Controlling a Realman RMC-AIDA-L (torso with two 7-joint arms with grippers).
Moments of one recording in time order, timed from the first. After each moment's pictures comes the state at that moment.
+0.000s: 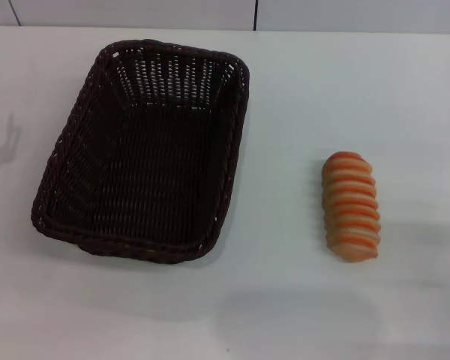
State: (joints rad) left arm -0.24 -2.07 -1.38 -0.28 2.65 1.23 -0.10; right arm 0.08 2.09 0.48 0.35 -1.90 -1.76 0.08
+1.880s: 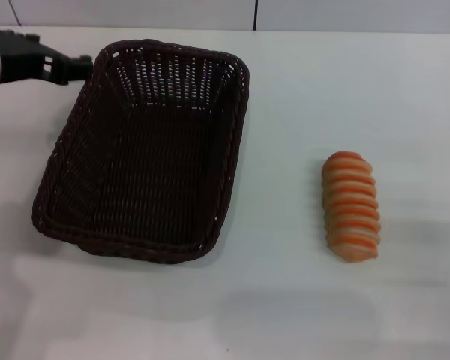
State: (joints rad) left arm -0.19 -2.06 -1.62 -1.83 2.81 -1.07 0.25; right arm 0.09 2.08 0.46 0.33 -1.90 -1.75 0.10
